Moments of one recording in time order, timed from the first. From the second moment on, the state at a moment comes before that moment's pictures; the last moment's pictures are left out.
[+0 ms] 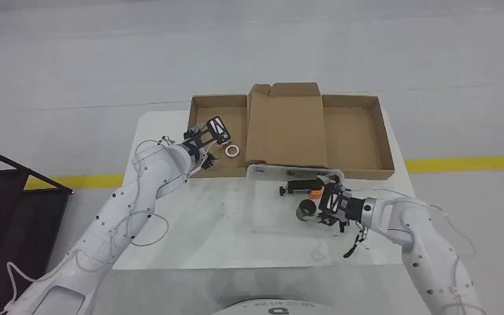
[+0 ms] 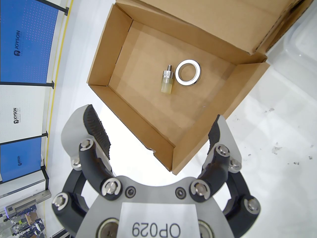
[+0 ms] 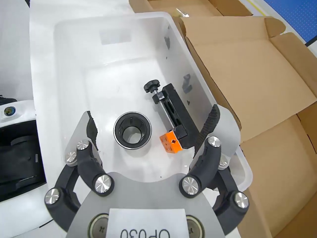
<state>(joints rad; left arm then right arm) 1.06 -1.01 -0.94 -1.68 1.43 -0.41 -0.78 -1.72 -1.08 1.51 -1.84 -1.40 -0.95 0.24</state>
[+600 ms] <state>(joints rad) 1.06 -1.01 -0.94 -1.68 1.43 -0.41 -0.78 -1.67 -1.07 1.39 -1.82 -1.49 -0.88 0.38</state>
